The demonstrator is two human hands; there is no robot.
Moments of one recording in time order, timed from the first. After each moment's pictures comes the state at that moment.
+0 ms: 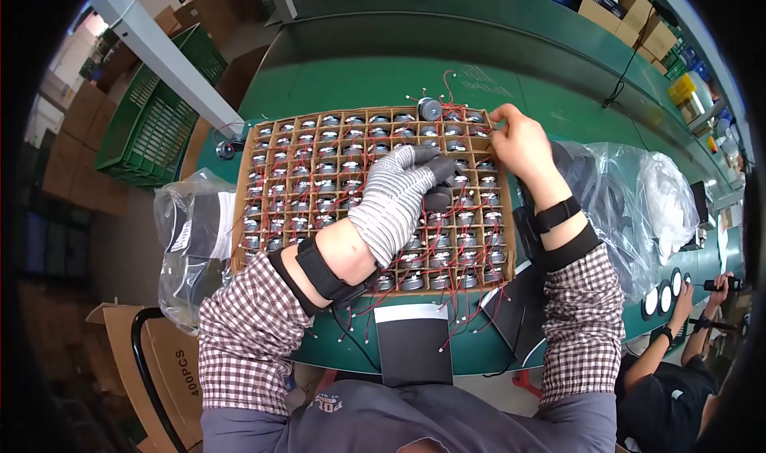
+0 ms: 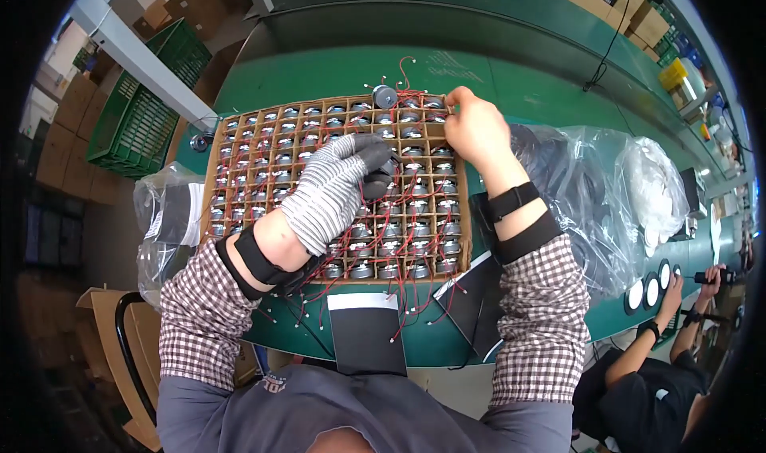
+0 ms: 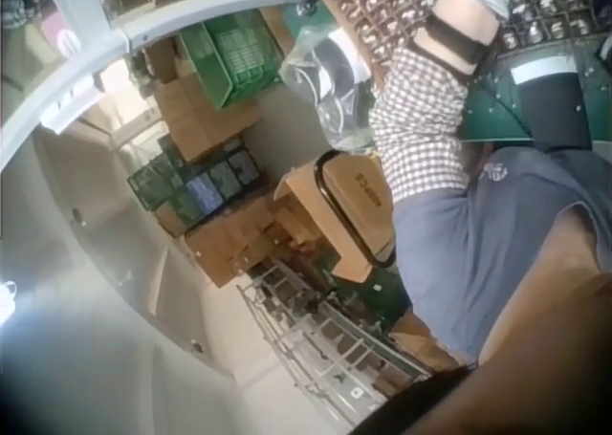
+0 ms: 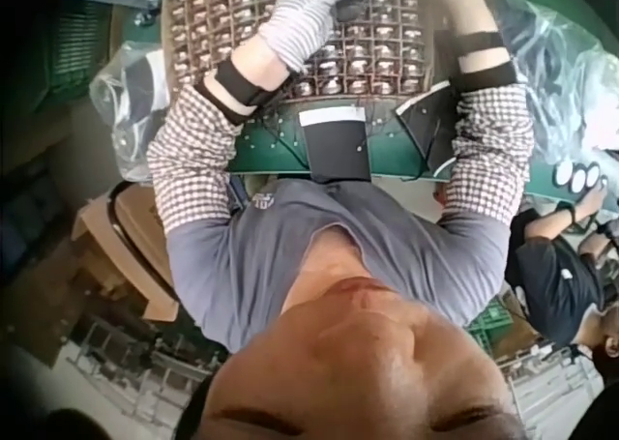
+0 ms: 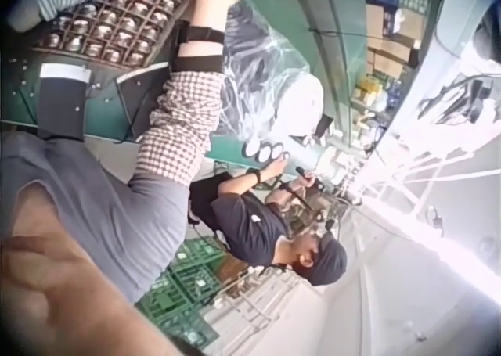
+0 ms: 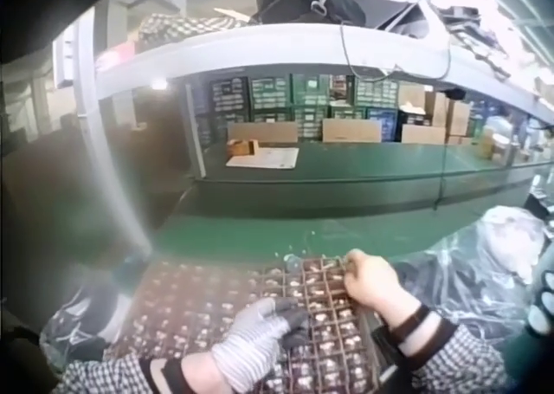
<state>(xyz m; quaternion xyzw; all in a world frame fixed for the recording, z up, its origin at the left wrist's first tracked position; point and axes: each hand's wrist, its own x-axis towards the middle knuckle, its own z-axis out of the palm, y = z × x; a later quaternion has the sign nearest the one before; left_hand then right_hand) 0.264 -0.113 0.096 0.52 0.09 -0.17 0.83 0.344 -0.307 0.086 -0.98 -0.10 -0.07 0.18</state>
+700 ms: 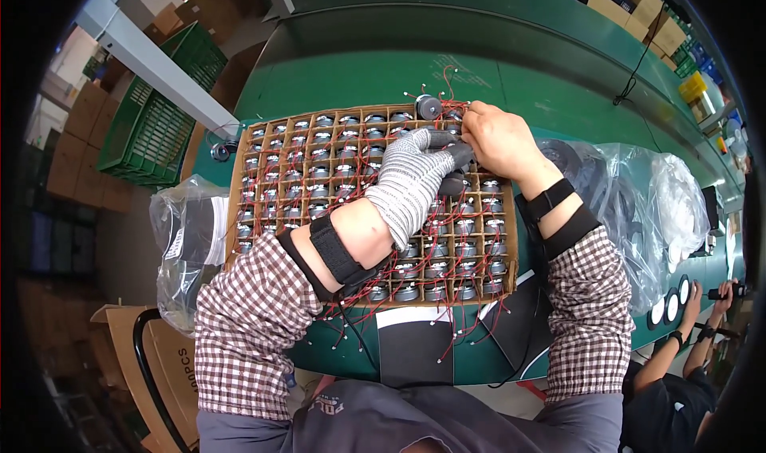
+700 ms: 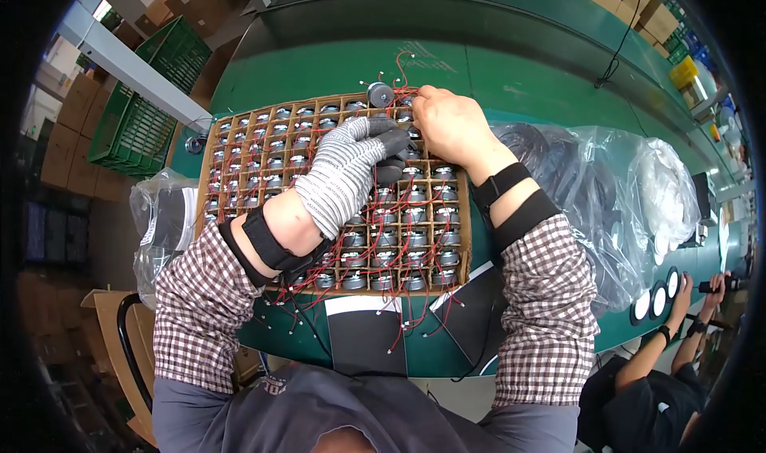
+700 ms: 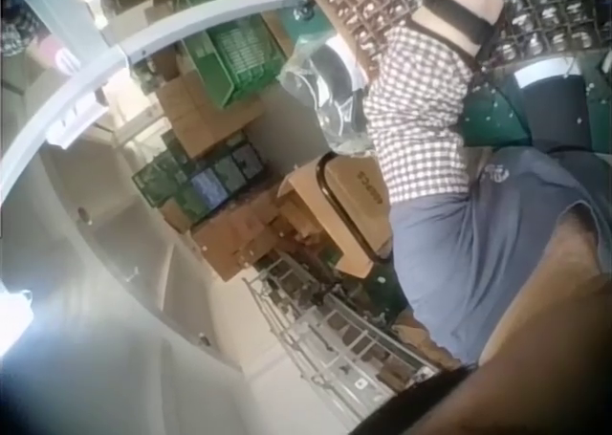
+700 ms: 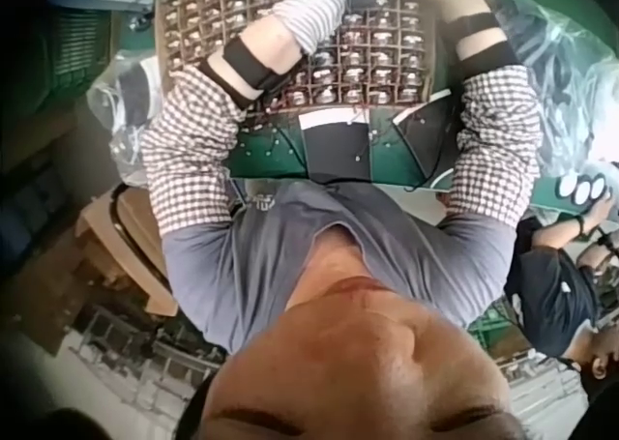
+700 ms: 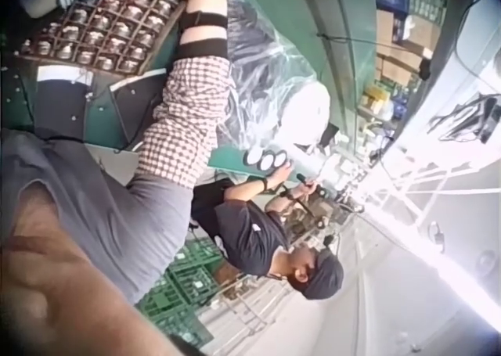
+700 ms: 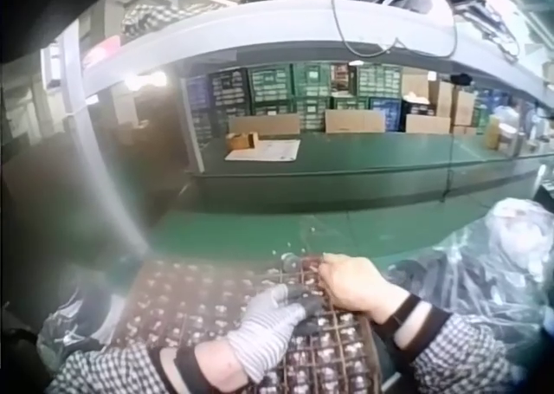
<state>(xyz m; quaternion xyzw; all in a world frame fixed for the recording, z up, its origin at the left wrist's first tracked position) 0.296 -0.138 0.095 0.60 0.10 -0.15 0.78 0.369 -0.296 0.070 -0.92 -0.35 -0.13 0.11</state>
